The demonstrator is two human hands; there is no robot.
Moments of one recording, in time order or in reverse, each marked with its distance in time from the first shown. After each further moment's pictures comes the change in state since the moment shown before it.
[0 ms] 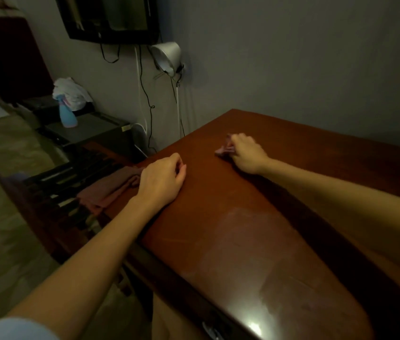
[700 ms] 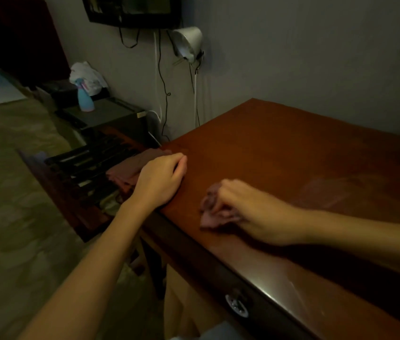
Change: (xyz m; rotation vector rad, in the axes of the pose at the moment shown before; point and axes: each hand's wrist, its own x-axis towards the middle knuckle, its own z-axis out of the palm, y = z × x) left_hand -0.049 -0.033 -0.028 -0.159 0.012 0.023; right_hand -0.127 -0.101 -0.033 0.287 -0.147 -0.684
